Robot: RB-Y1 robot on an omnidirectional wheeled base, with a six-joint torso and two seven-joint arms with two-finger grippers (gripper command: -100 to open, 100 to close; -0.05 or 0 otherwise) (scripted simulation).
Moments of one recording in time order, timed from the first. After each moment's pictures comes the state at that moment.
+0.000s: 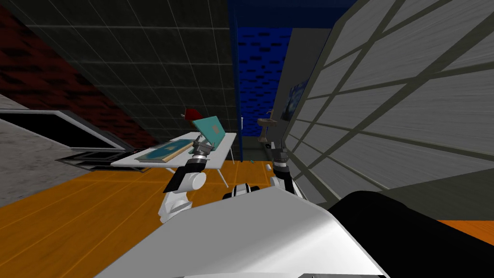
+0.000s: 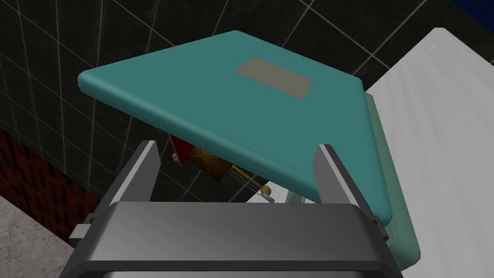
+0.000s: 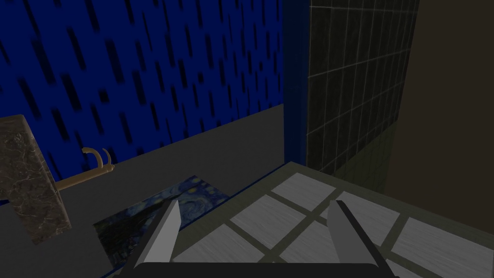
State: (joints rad) left arm 0.15 0.05 0.01 -2.23 0.33 0.15 0.27; right arm 0.52 0.05 -0.03 -2.22 0.03 -0.62 -0.12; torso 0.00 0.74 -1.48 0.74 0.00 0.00
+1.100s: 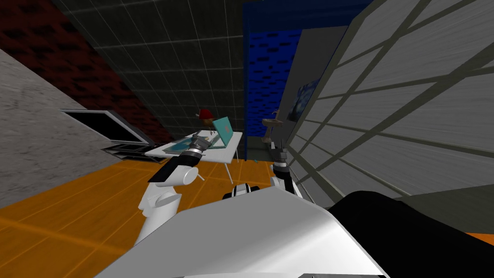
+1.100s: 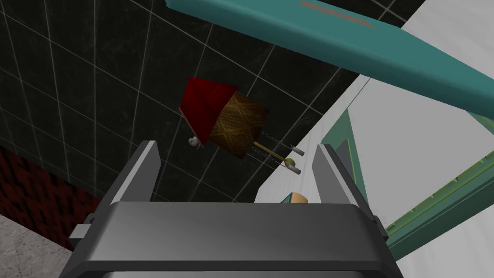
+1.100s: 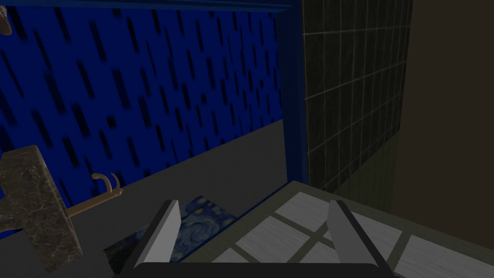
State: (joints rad) left arm 0.02 0.23 0.07 -2.30 0.28 0.42 0.45; right arm 0.52 0.05 -0.03 -2.22 0.03 -0.62 -0.12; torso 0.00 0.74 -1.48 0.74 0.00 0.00
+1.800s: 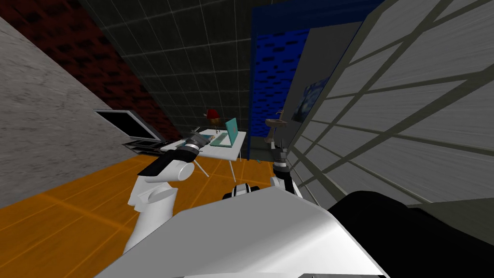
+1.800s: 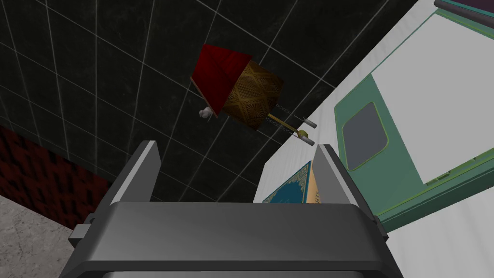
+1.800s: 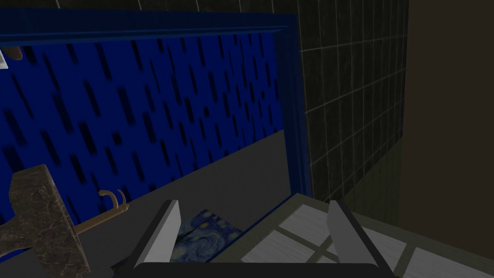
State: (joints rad) left arm -0.07 0.28 0.11 -2.34 0.25 0.61 0.57; right arm 0.52 0.05 -0.03 -2.22 0.03 -0.62 -0.12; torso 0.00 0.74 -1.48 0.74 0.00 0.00
